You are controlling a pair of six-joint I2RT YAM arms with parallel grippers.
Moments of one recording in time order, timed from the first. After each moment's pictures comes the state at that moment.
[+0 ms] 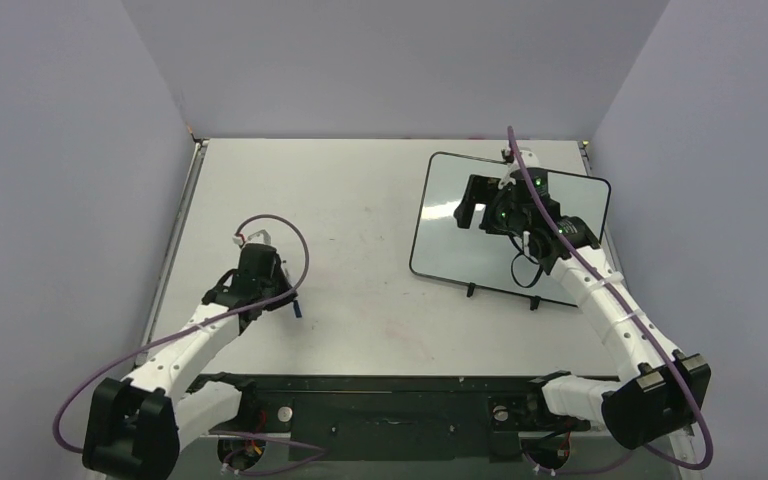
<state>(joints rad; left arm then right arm) -0.29 1.10 0.55 -0.42 -0.13 -0.69 0.34 1.21 1.15 -0.53 0.06 0.36</state>
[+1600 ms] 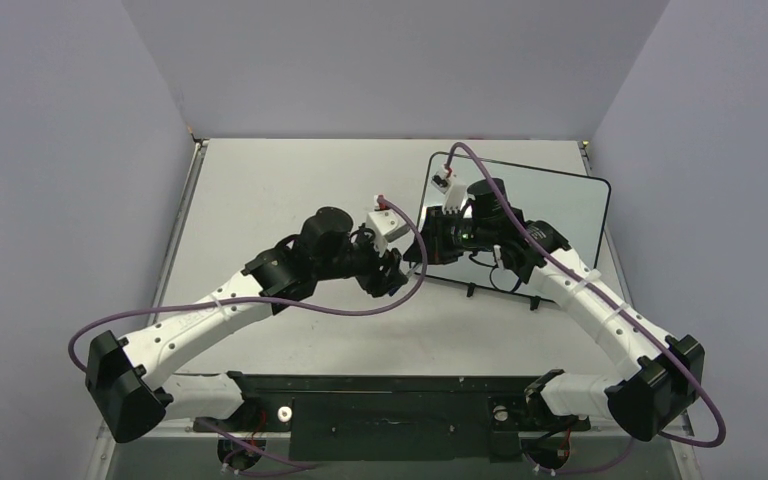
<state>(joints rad) -0.87 1.24 1.08 -0.31 0.29 -0.04 0.57 1.26 1.16 -0.52 -0.54 0.45</state>
